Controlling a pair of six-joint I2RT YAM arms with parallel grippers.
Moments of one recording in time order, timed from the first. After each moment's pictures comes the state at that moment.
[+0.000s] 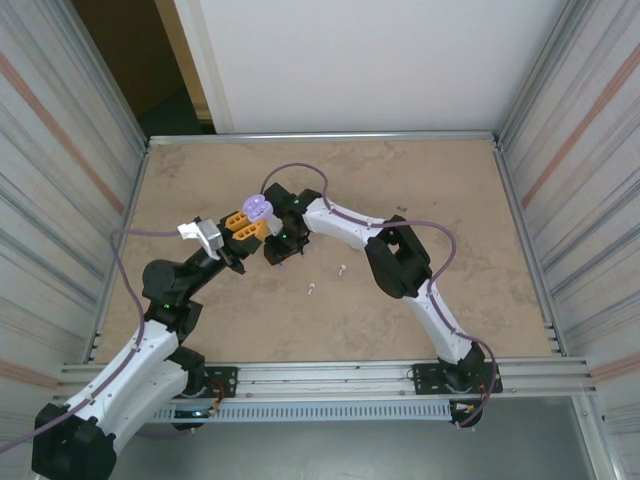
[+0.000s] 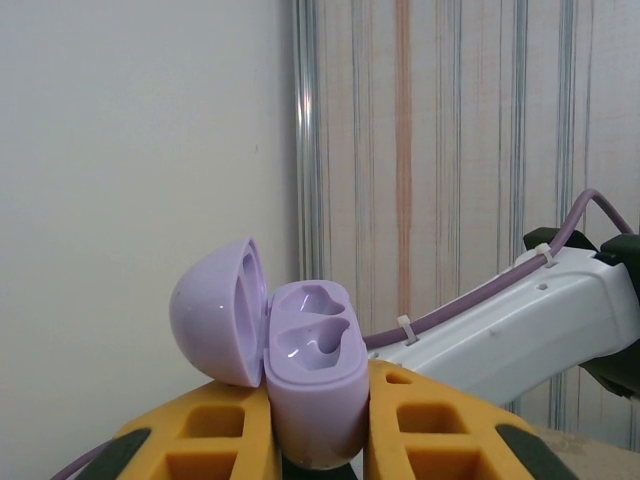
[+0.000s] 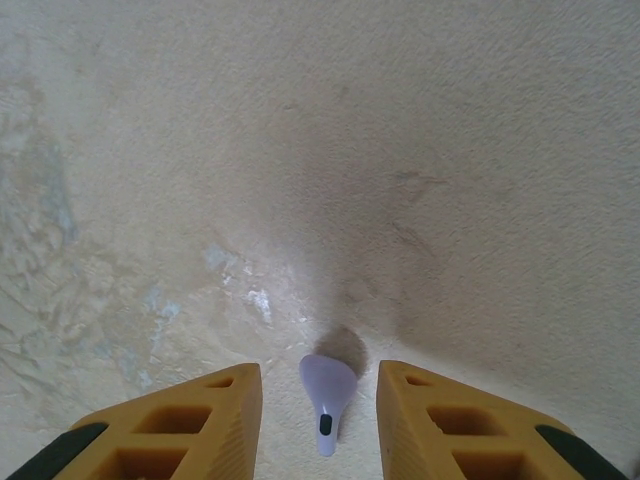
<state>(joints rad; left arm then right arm) -0.40 0.72 0.38 0.78 0.52 -0.18 0.86 2.38 2.02 -0.90 -0.29 0.18</state>
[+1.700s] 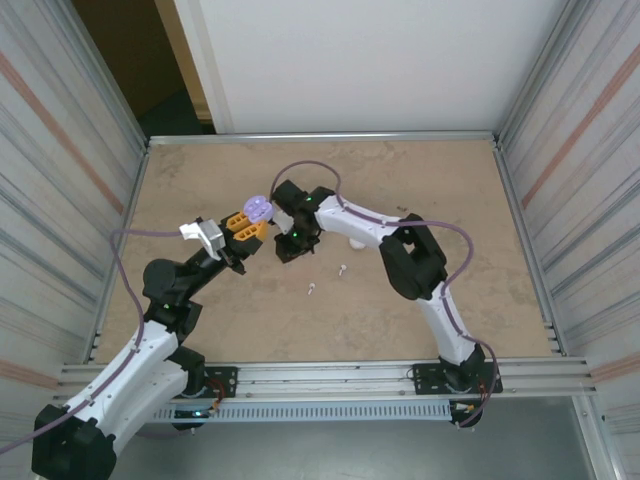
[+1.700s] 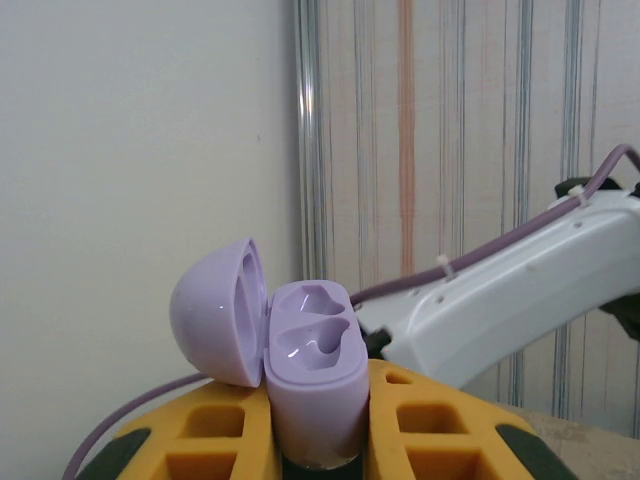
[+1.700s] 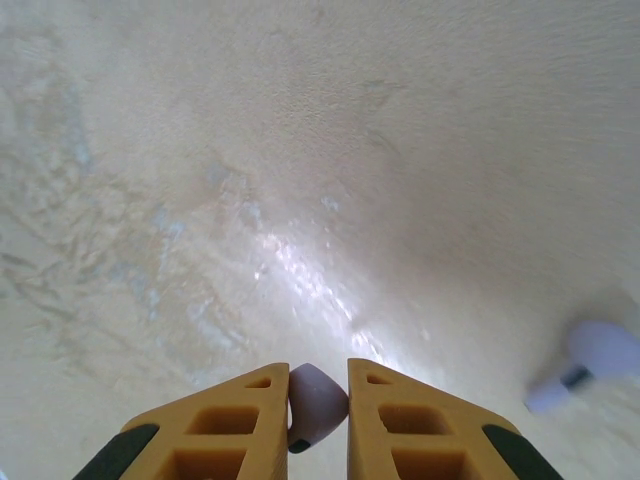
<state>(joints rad) -0.40 0.72 0.38 0.75 0.52 -0.16 0.82 2.21 1.84 -0.88 -0.31 0.17</state>
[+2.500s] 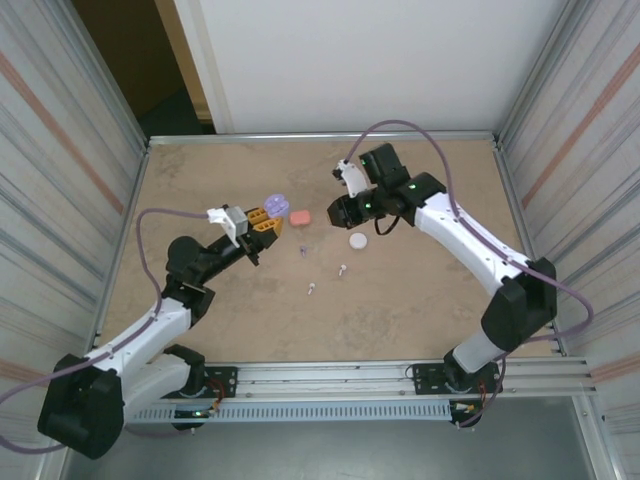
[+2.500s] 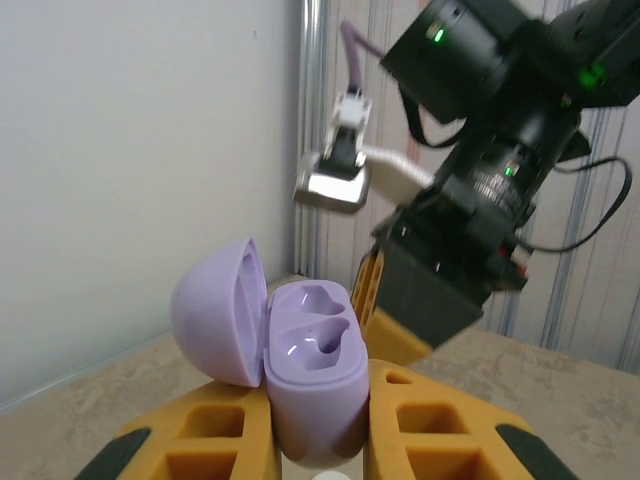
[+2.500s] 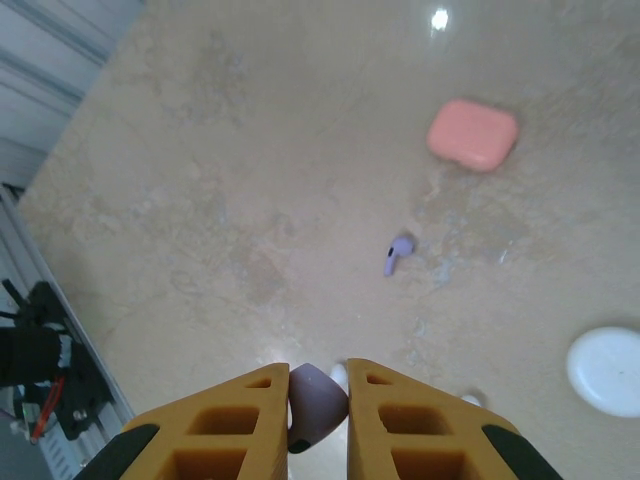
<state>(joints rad) -0.40 0.99 0.42 0.80 0.56 -0.14 0.58 1.54 1.45 -0.74 -0.42 0.16</state>
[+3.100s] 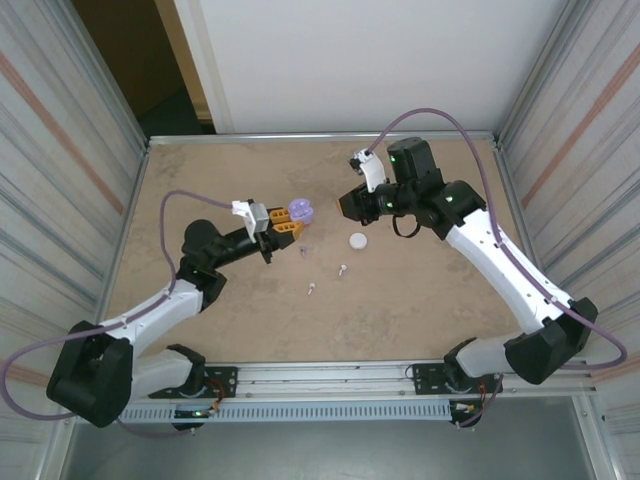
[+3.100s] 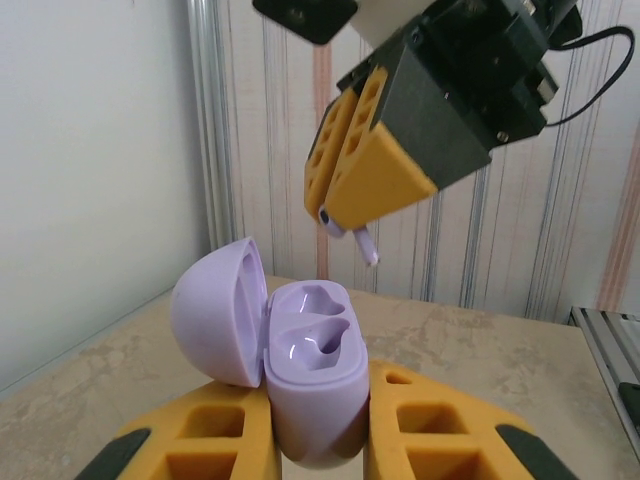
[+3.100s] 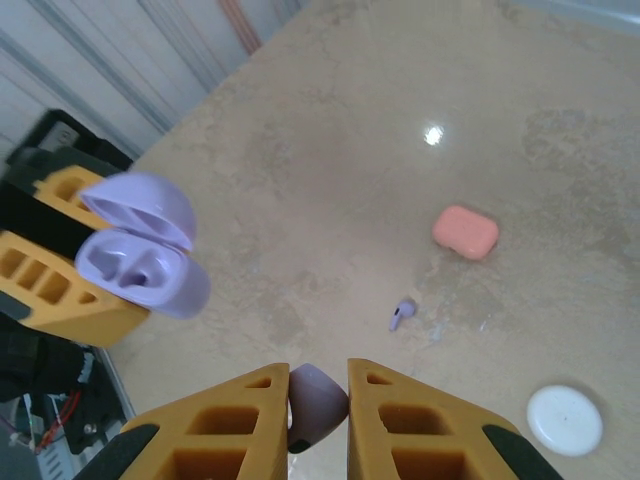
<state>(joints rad) -0.45 1.16 0.52 0.81 0.73 -0.08 0.57 1.35 1.45 -0.72 -0.41 0.10</state>
